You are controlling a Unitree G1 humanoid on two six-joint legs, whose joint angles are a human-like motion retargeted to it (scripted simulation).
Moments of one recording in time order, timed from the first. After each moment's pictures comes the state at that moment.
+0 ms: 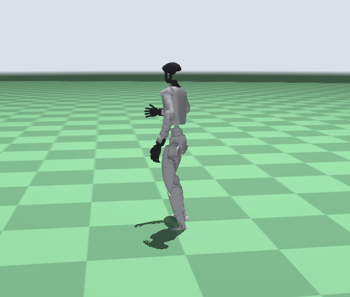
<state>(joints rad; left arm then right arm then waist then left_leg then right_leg) 0.33 0.44 -0.31 0.89 -0.16 -0.16 -0.04 -0.15 -0.96 0.63 -0.36 0.71 -0.23 0.09 -0.12 0.04 -0.06 -0.12 0.01 0.37 0.19 -0.42 0.00 -0.44 -0.38 -0.46 0.74 -0.49 0.13</state>
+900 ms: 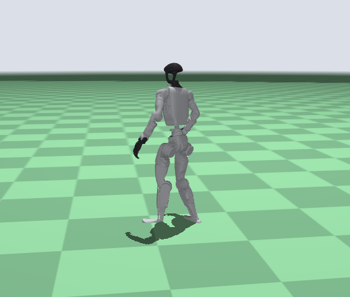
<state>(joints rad) 0.13 0.45 -0.26 0.87 -0.05 -0.18 -0.02 -0.03 -0.64 0.49 0.67 0.05 -0.18 0.08 -0.10 0.01 -0.11 -0.40 -0.07 0.73 -0.01 -0.25 0.03 -0.44 -0.27 -0.24 0.78 -0.76 0.07</state>
